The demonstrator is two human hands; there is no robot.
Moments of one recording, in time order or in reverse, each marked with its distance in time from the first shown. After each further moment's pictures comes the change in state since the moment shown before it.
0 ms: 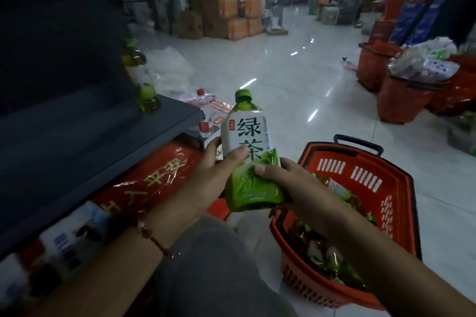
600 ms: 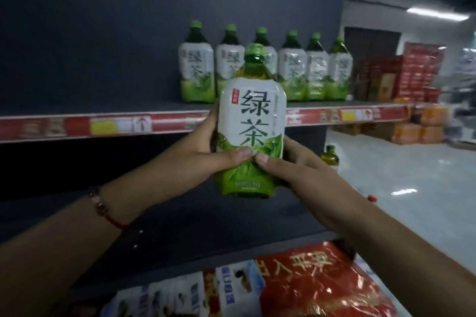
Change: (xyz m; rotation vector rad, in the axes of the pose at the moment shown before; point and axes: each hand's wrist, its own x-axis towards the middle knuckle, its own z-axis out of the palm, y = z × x) left_hand -0.251 0.184 -0.237 0.380 0.449 0.480; right_hand -0.027 -0.170 0.304 -0.161 -0.820 -0.594
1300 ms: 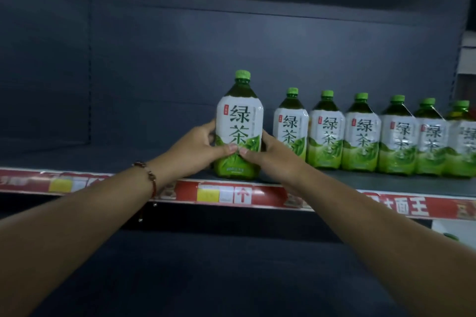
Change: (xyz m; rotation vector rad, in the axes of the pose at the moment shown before) left_hand 0.030 0.002 -0.223 0.471 0.425 -0.058; right_hand 0.250 -0.027 0.124 -0.287 -0.117 -0.115
